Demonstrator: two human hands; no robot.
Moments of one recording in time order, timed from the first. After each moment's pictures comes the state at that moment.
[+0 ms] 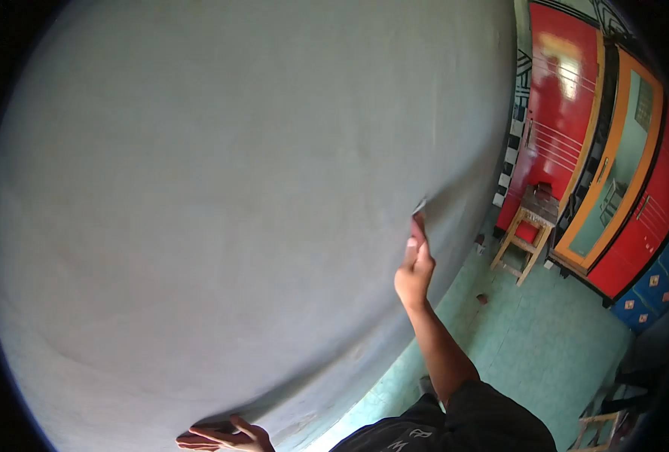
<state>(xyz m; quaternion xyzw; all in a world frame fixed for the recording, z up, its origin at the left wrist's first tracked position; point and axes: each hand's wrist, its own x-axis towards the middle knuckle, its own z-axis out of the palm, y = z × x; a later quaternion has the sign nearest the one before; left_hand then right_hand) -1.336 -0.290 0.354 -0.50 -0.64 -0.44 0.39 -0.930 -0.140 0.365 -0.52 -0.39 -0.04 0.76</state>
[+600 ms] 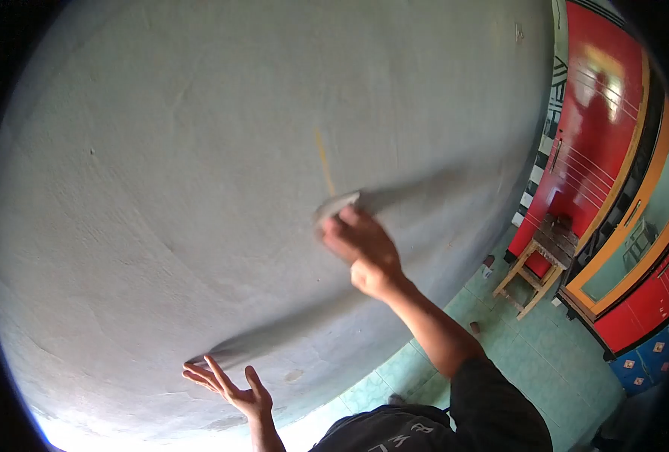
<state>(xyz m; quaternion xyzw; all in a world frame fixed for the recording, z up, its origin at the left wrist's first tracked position) -1.095 -0.233 0.334 -0.59 -0.64 -0.42 0.26 -0.748 -0.082 0.406 -0.28 -0.72 -0.19 0.61</state>
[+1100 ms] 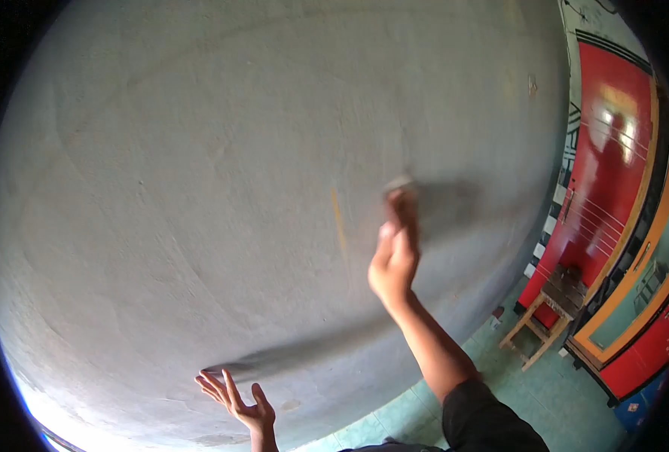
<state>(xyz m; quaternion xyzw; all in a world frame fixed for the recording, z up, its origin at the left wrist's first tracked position) -1.064 -0.220 0.340 -0.59 -0.59 -0.48 0.27 -0.732 -0.048 0.480 -0.31 -0.55 -0.14 0.76</state>
